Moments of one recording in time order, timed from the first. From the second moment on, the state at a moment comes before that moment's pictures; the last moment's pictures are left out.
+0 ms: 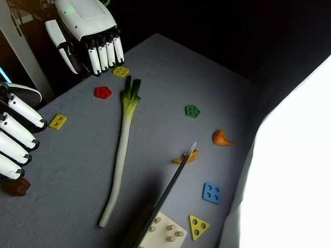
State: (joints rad) left arm 0.30 -0.91 0.24 1.36 1.27 -0.75; right arm -0.33 -0.67 0.73 -0.01 0.47 -1.08
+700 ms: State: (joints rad) left arm 0.32 -0.91 0.21 1.29 1.36 -0.92; right arm -0.31 -0.69 0.76 0.15 0.45 -1.17
